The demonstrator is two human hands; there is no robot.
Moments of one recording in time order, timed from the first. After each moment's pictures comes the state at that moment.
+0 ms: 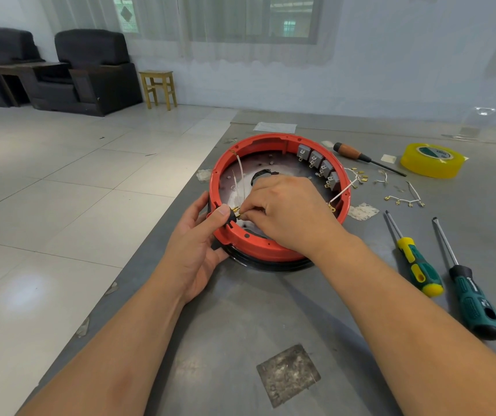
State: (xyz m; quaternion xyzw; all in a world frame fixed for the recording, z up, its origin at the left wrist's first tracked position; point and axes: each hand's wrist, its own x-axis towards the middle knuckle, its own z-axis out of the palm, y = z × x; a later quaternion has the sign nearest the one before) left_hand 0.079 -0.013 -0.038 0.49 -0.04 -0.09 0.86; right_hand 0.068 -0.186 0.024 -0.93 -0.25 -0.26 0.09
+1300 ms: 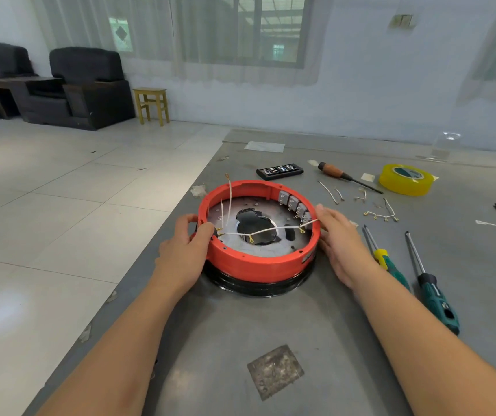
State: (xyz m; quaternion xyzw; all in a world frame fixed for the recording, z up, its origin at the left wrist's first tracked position) left_hand 0.077 0.003 -0.032 0.83 0.01 -0.02 0.56; right_hand 0.067 -0.280 -0.035 -0.69 0.17 -0.11 0.69
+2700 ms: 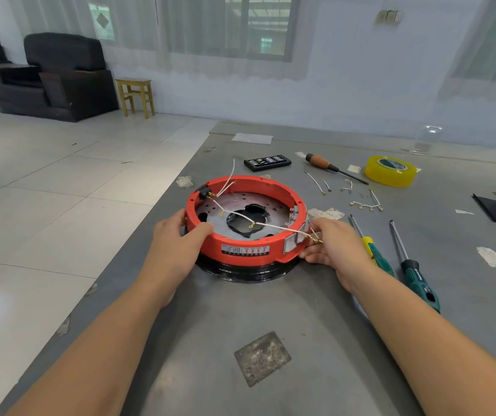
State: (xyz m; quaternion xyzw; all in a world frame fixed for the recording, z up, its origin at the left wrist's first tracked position) left_hand 0.066 -0.006 -0.035 0.78 -0.05 0.00 0.63; right_hand 0.033 -0.278 -0.027 -0.74 0.26 -0.07 0.62
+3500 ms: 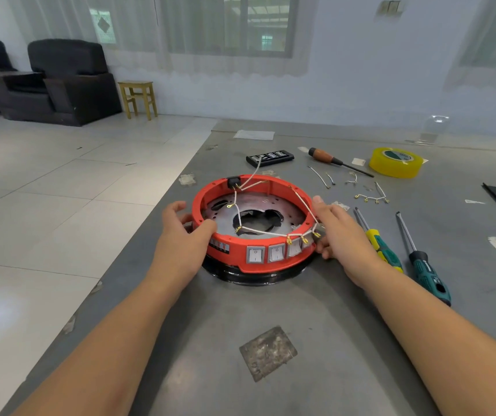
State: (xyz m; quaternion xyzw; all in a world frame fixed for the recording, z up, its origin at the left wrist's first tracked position) left_hand 0.064 -0.014 -0.037 0.78 -0.02 0.03 0.62; right_hand 0.021 -0.277 -0.029 -0.81 0.17 -0.14 0.55
